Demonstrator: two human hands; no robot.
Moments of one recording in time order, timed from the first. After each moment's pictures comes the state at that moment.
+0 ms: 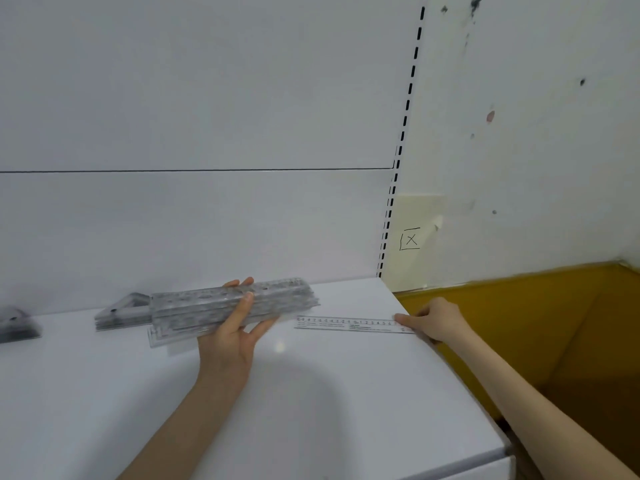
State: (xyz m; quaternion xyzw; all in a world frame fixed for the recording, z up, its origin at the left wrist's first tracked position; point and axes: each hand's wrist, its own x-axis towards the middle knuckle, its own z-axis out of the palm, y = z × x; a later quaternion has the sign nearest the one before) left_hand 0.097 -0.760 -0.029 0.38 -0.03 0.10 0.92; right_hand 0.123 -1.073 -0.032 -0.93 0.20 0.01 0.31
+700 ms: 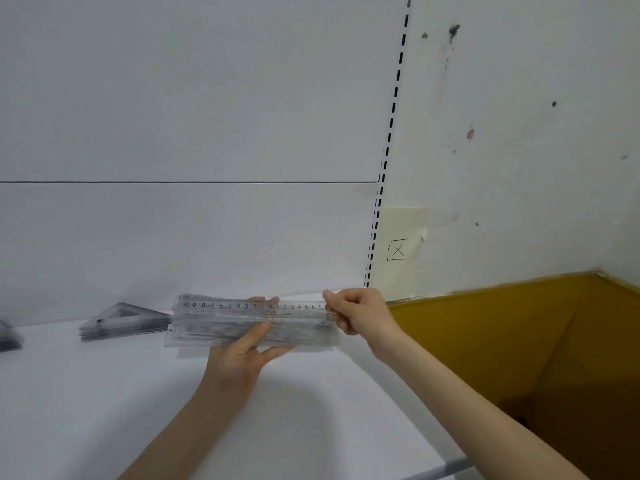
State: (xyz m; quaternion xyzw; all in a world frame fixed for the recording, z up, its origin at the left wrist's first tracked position) left_hand 0.087 -0.774 -0.035 0.42 -0.09 -0.03 0.90; right_hand 0.094 -0.969 0.012 -0.74 0.00 -0.04 0.67
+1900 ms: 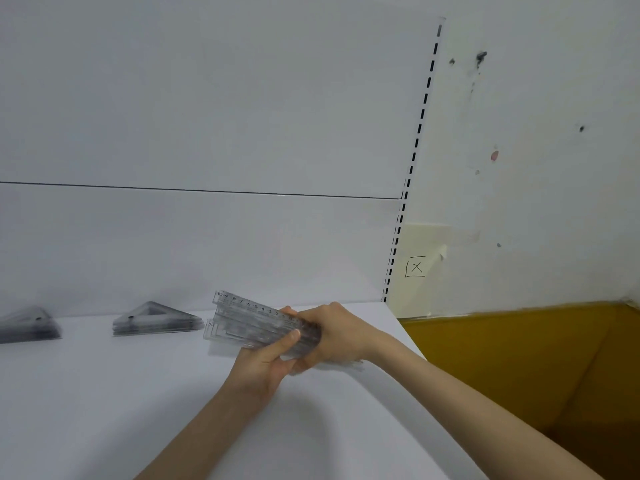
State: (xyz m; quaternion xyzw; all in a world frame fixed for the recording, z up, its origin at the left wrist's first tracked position) left_hand 0.082 -0.776 -0.027 0.45 -0.15 -0.05 0.88; right_hand 0.115 -0.923 0.018 -0.93 -0.26 0.04 0.24
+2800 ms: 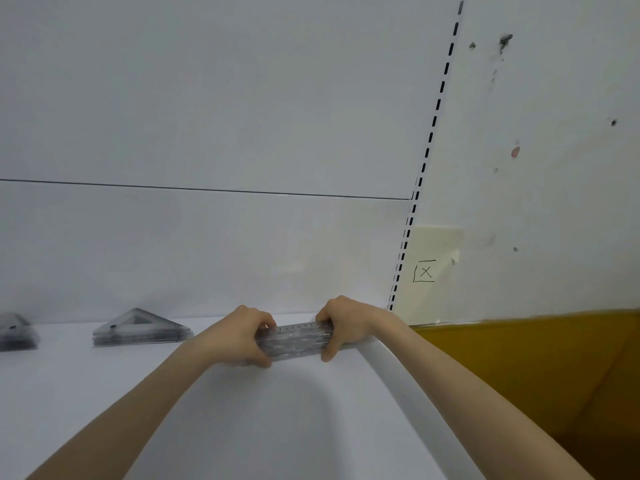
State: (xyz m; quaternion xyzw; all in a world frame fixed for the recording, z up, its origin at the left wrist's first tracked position) left_hand 0.176 -0.725 -0.003 0.96 -0.17 -0.06 0.20; right_hand 0.200 -0.952 0.015 -0.96 -0.21 0.13 0.10
